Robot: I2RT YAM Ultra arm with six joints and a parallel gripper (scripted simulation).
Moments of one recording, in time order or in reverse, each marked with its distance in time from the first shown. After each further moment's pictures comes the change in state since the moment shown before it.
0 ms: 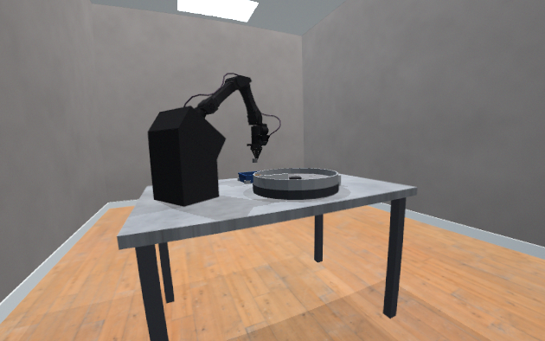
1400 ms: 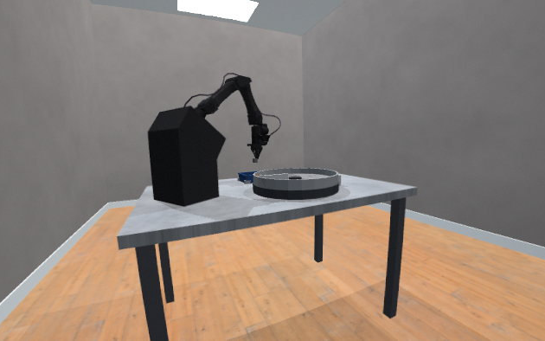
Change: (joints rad) arm 0.000 0.004 0.011 -0.005 0.000 -0.001
